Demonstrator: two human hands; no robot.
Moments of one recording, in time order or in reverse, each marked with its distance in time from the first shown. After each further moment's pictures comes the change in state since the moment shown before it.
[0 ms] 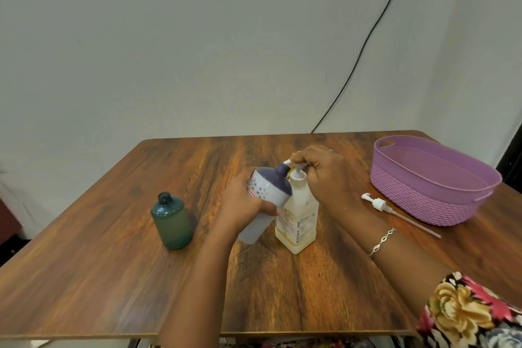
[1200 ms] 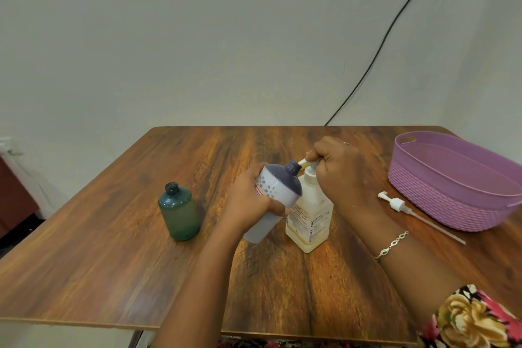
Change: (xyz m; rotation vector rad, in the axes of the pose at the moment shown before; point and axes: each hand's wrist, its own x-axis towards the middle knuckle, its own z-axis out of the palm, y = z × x) left_hand 0.003 -0.006 -0.002 0.059 0.006 0.006; right_hand 0.006 0.010 0.015 -0.120 0.034 -0.024
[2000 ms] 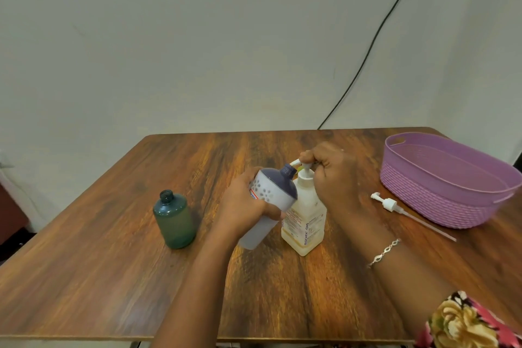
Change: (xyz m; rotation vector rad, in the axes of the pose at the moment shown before) left_hand -0.006 0.007 -0.003 -0.014 -0.019 -0.009; right_hand -0.006 0.000 0.001 0.133 0.116 0.012
